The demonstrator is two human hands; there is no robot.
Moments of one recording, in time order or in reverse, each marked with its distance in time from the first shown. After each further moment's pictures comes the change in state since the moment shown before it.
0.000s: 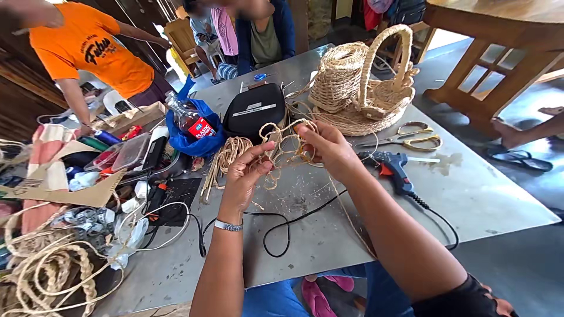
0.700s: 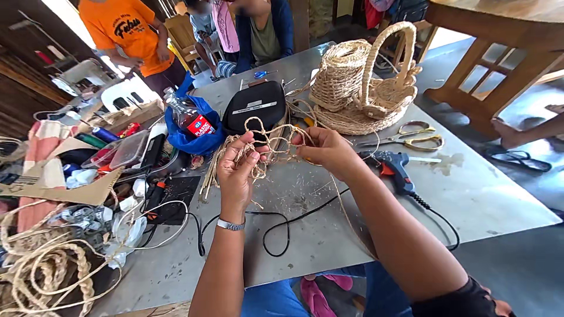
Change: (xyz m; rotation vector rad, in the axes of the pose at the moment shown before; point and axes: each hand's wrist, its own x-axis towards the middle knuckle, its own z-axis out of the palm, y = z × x) left_hand 0.001 0.000 0.006 -0.075 0.208 0.163; right_hand -0.002 -0.003 -0.004 -0.199 -0.099 0.034
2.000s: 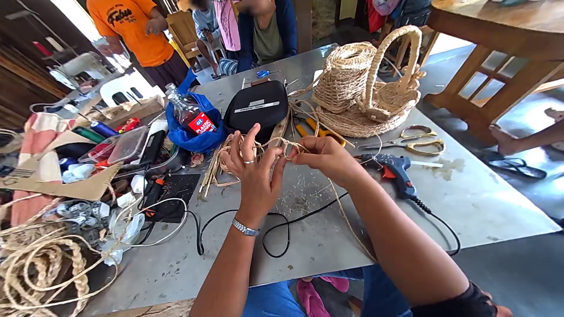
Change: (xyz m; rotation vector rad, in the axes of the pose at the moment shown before) left_hand -0.011 -0.016 0.020 1.277 -0.027 0.403; right_hand -0.008 0.003 0.007 -0.075 -0.105 -0.102
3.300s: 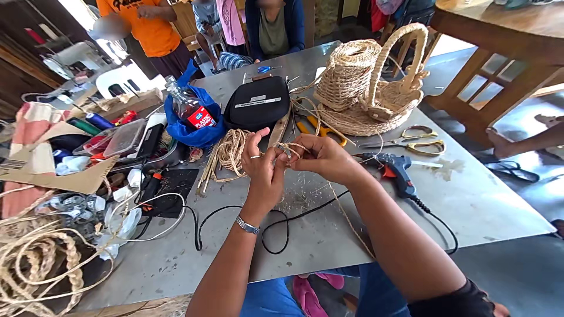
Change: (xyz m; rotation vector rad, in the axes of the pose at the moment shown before) left_hand -0.002 0.008 0.005 -0.373 -0.131 -0.201; right_hand 0.002 0.002 0.001 -0.044 -0.123 -0.175
